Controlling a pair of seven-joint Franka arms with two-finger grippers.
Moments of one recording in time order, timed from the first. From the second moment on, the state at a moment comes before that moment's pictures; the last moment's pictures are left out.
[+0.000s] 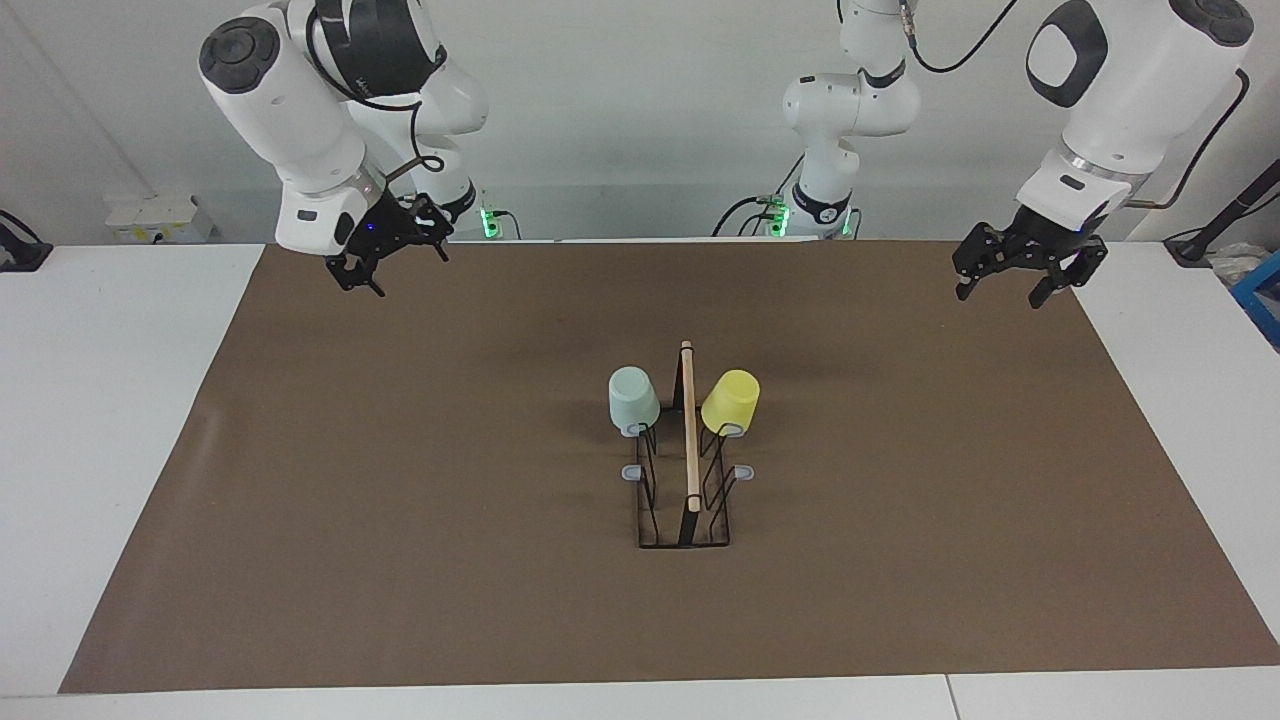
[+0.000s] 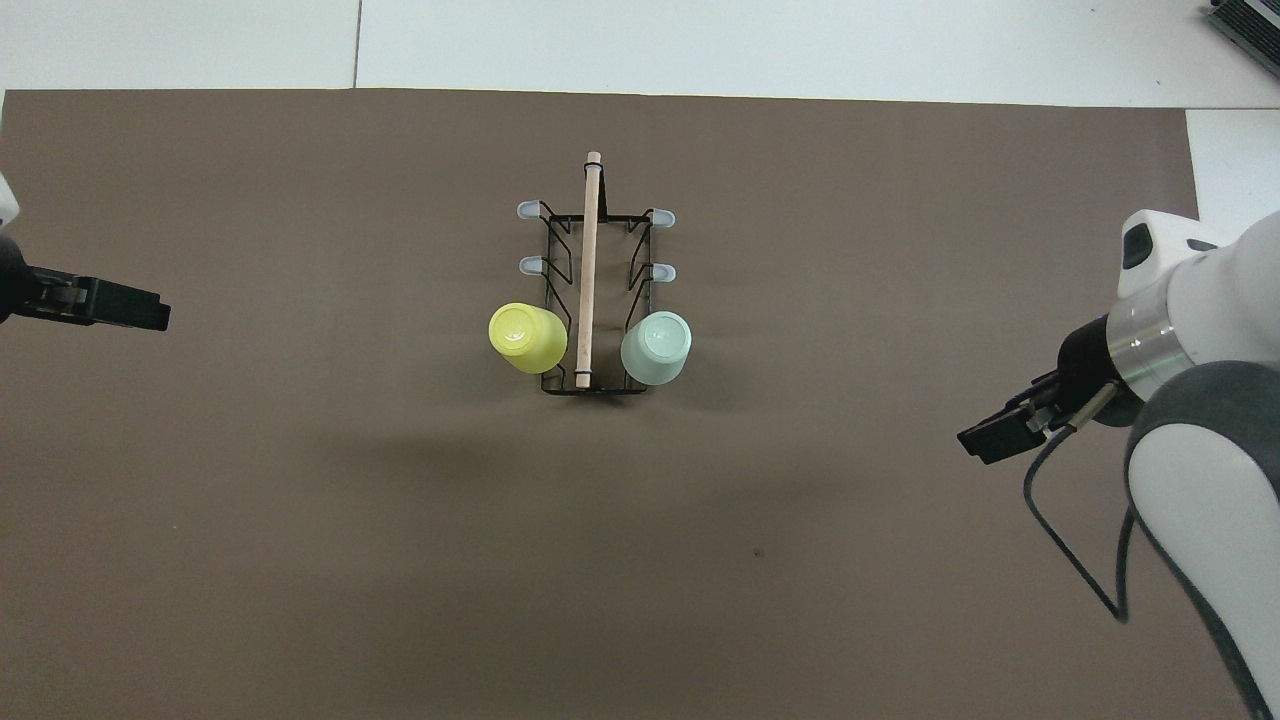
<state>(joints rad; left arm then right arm) -0.14 -0.03 0.12 -1.69 -0.05 1.72 0.19 -0.05 -0.08 0.14 -1.81 0.13 1.57 -0.36</state>
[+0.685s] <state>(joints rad) -0.14 -0.03 0.12 -1.69 -0.05 1.72 0.19 -0.08 -0.08 0.08 -1.81 0.07 1.65 -0.26</state>
